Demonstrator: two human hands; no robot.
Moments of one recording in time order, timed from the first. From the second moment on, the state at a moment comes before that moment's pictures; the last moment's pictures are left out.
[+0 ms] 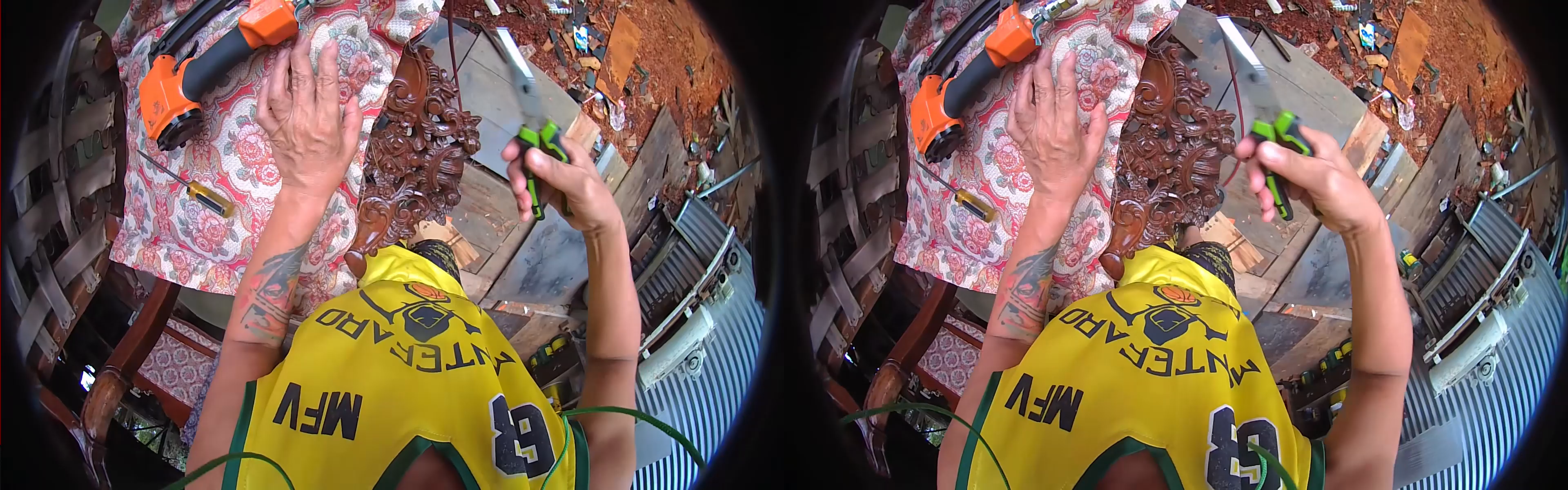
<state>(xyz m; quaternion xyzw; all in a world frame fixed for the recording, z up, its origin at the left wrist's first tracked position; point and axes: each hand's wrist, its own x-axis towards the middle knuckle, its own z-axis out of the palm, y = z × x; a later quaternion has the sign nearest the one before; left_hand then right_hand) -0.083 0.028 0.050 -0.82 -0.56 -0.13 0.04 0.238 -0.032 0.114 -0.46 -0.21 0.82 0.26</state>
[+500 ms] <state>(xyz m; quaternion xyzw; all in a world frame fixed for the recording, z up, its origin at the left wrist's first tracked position) -0.045 -0.077 0.087 -0.64 -0.55 -0.11 -0.53 0.168 -0.160 0.094 -0.70 -0.12 0.57 0.42</state>
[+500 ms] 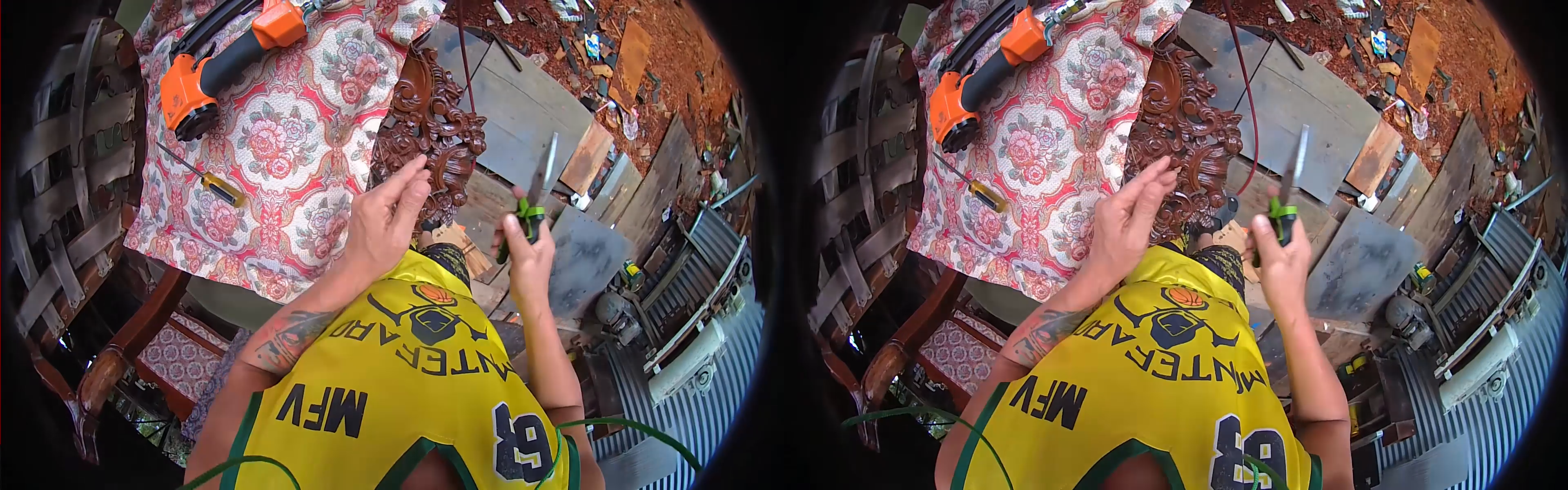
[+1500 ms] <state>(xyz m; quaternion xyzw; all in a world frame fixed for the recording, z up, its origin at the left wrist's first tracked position) -0.107 0.037 0.069 -0.86 -0.50 -0.07 0.05 0.121 0.024 -0.012 -0.69 -0.56 0.34 0.30</state>
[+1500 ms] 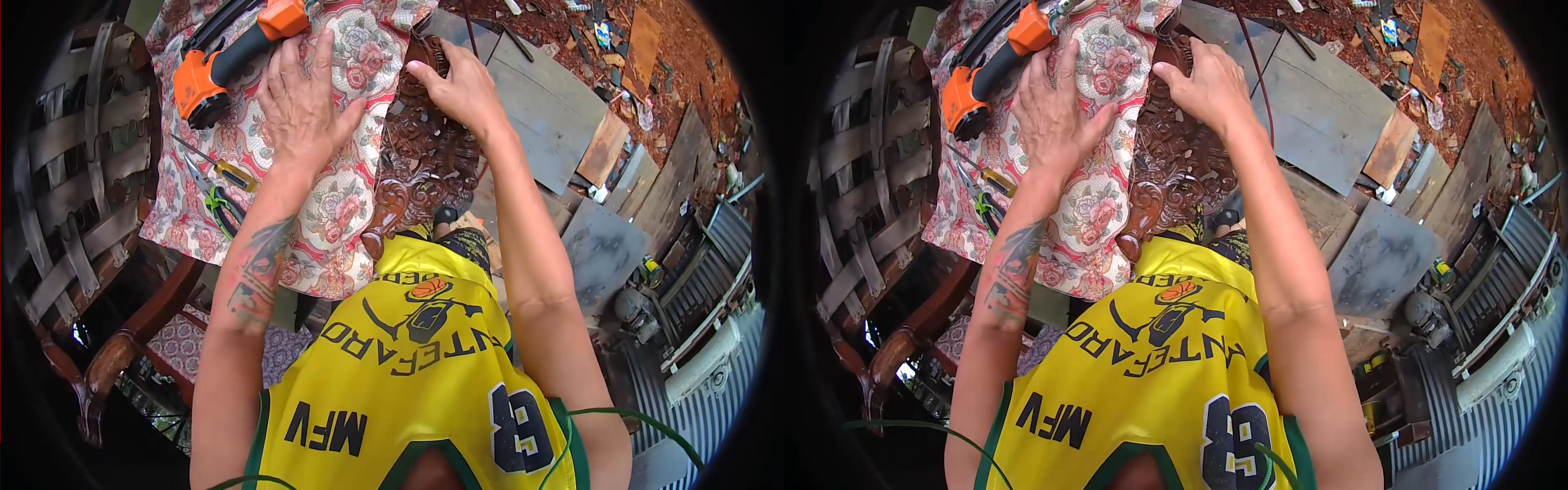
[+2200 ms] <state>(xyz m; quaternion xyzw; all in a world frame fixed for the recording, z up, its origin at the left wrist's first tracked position) -0.124 0.051 0.080 -0.90 -0.43 0.01 0.04 0.077 0.013 -0.004 -0.77 -0.54 0.20 0.27</state>
